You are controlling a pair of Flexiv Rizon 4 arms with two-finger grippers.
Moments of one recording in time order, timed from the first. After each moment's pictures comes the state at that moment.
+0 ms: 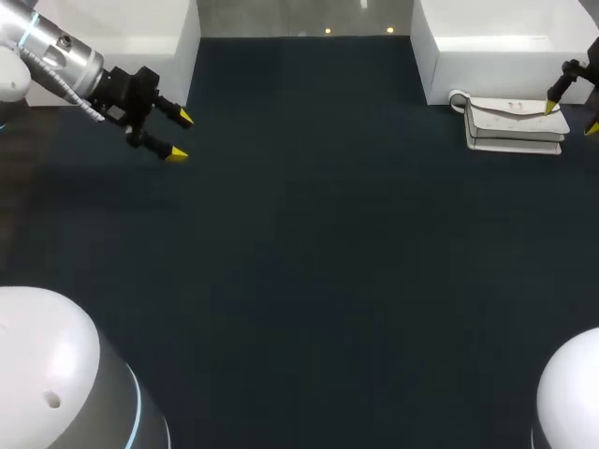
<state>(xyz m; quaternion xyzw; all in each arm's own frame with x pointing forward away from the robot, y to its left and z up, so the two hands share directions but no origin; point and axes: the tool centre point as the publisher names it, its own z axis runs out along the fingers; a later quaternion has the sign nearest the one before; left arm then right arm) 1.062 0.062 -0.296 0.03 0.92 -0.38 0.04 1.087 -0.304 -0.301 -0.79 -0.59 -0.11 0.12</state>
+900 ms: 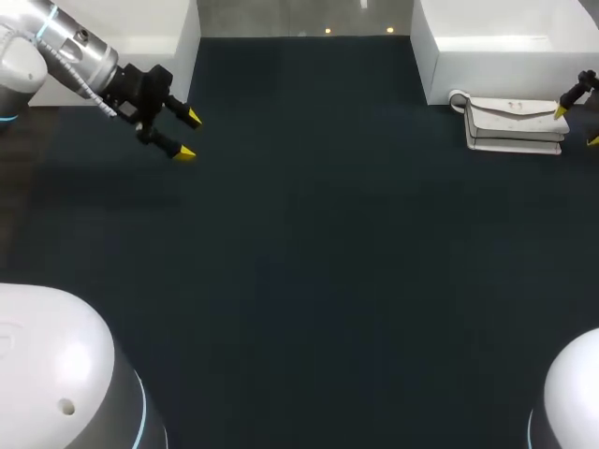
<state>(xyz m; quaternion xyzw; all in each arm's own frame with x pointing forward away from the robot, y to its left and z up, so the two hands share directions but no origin) 1.066 0.052 -0.298 0.03 0.93 -0.36 0.03 1.110 -0.338 -0.341 -0.80 -0.55 -0.18 0.15</state>
